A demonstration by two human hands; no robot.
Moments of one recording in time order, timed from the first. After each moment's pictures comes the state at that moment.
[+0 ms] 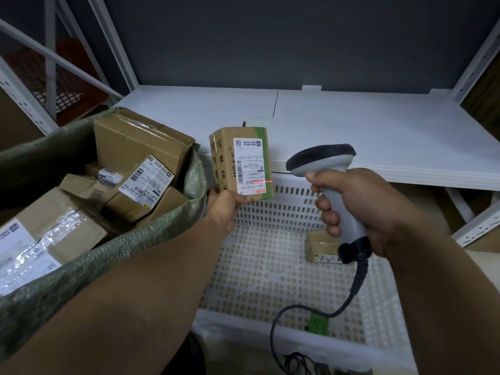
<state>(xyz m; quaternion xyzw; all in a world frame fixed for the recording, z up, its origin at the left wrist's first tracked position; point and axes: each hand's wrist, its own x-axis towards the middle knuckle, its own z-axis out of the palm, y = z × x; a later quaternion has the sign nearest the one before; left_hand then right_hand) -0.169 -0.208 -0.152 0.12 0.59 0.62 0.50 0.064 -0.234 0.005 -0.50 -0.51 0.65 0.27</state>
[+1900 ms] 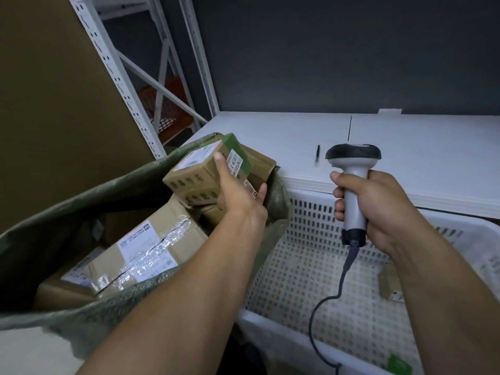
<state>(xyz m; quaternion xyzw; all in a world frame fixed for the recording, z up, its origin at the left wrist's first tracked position) -0.231 -0.289 -0.002 -0.11 0.44 0.82 0.34 -0.056 -0.238 0.004 -0.42 -0.50 0.65 0.38</state>
